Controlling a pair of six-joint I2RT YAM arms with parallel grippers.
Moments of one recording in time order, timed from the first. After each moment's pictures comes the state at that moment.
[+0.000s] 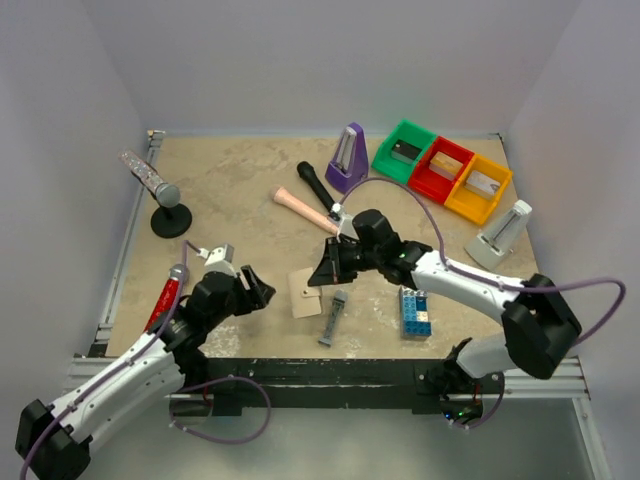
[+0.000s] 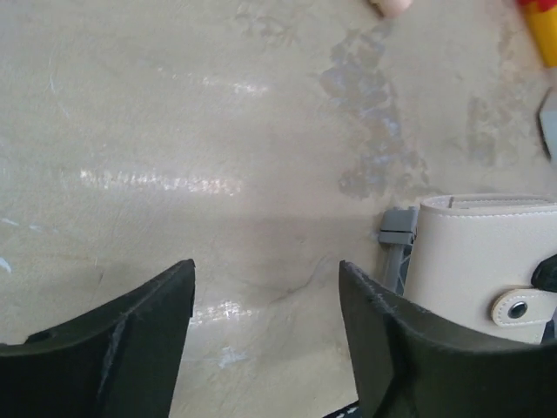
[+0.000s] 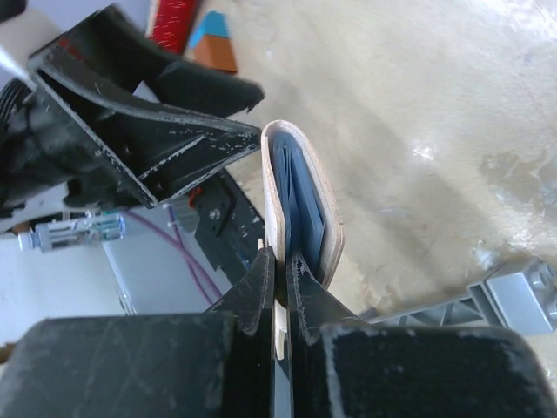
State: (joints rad) left arm -0.66 0.59 0.29 -0.33 -0.15 -0.85; right arm 0.78 1.43 0.86 -0.08 -0.49 0.73
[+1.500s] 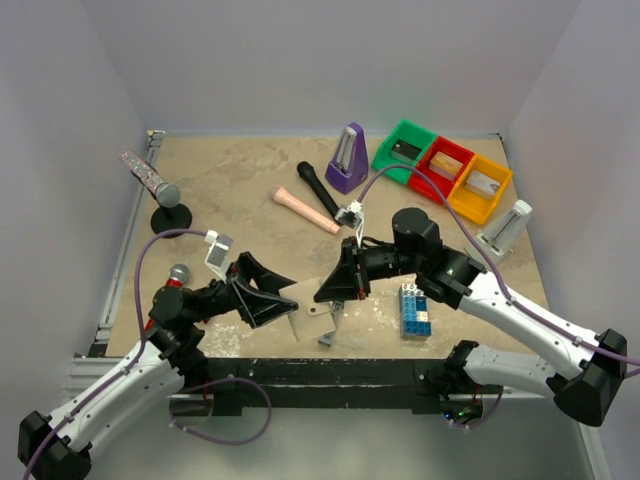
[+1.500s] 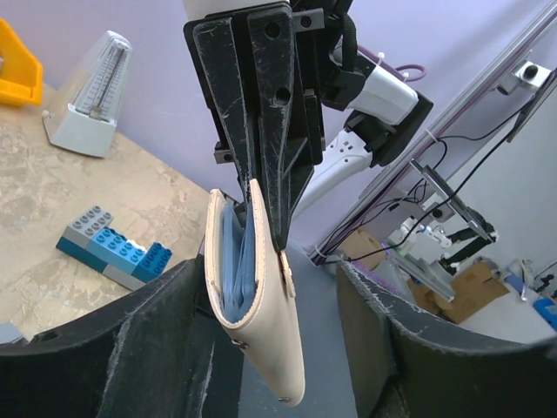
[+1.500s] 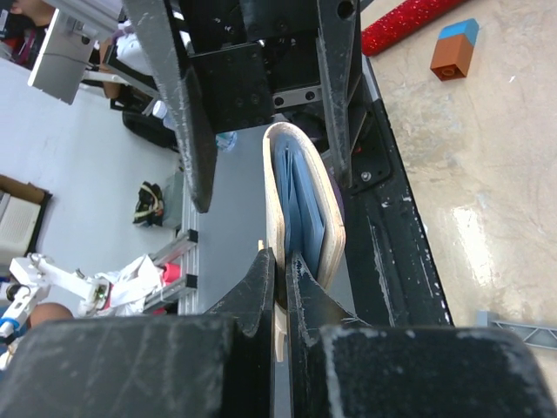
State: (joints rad) left arm -0.66 0.47 0.26 0.59 0.64 -0.94; right arm 0.83 1.05 0.93 -0.16 -0.79 0.64
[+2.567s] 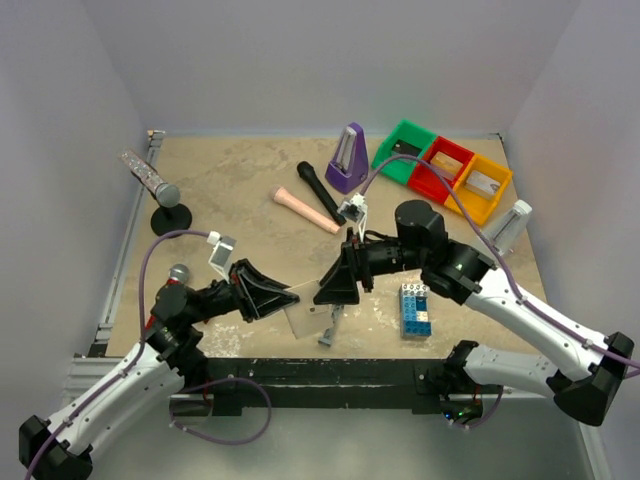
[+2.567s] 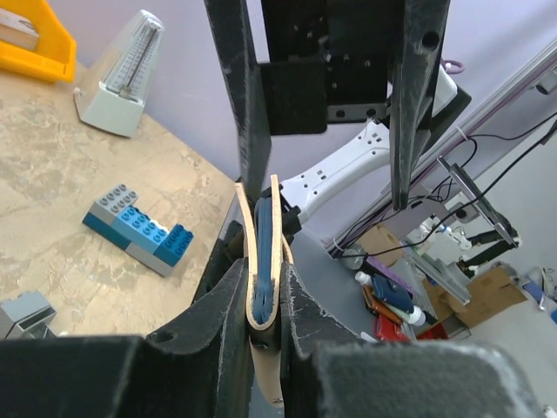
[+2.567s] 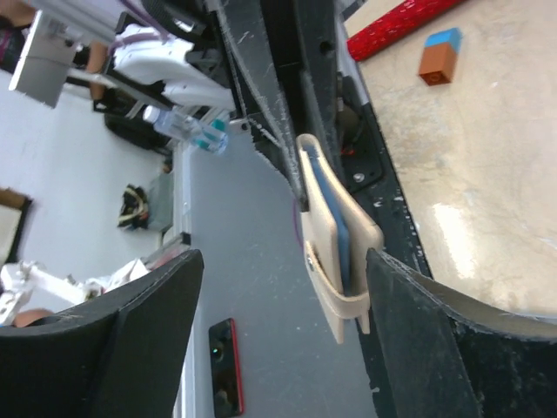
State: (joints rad) left arm -0.65 0.45 0.27 0.49 0.62 -0.90; right arm 0.84 1.06 1.02 -0.26 -0.77 0.60
